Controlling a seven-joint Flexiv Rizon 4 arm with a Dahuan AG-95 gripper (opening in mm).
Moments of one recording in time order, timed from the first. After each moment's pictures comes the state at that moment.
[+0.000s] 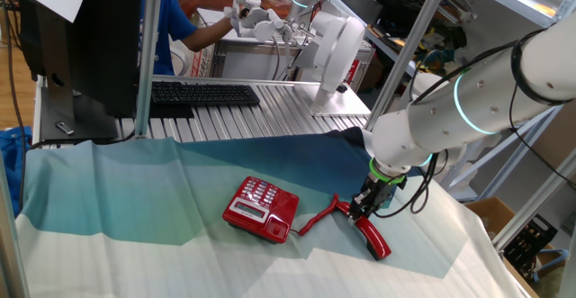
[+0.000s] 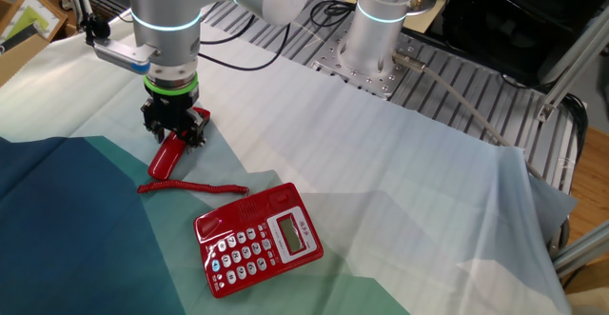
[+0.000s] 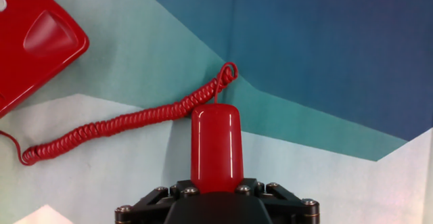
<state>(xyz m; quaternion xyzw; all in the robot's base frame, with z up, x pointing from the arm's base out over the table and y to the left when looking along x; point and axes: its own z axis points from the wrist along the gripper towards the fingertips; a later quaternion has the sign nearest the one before) 0.544 -0.212 0.021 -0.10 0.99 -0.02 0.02</state>
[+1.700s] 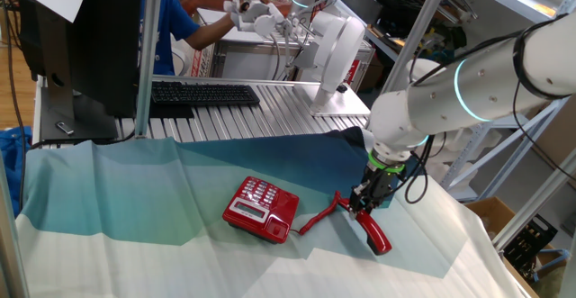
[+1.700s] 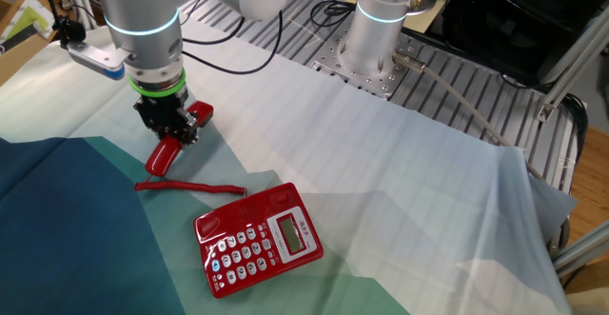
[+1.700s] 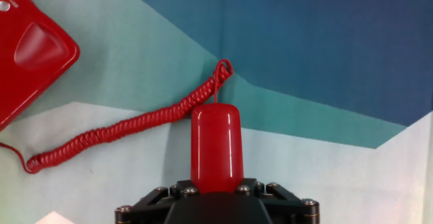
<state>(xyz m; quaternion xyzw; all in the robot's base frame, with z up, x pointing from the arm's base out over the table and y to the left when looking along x) 0.543 -0.204 0.047 -0.05 1.00 -0.02 -0.02</state>
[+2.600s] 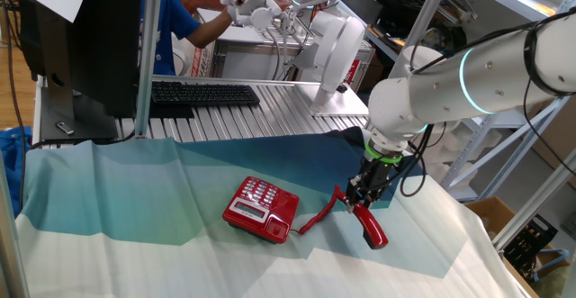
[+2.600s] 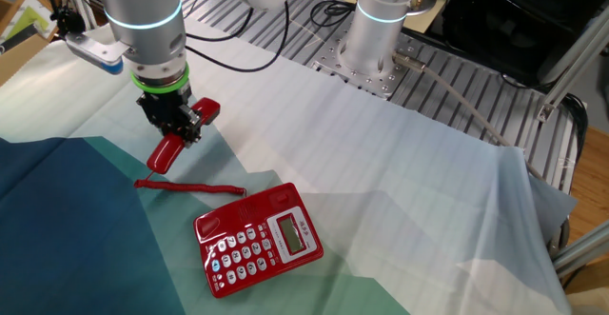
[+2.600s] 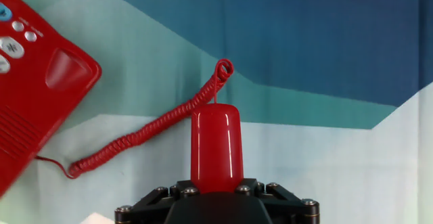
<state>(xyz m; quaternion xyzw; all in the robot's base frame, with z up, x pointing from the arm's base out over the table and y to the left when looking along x) 0.543 -0.186 0.070 -0.01 1.00 -0.02 -0.03</state>
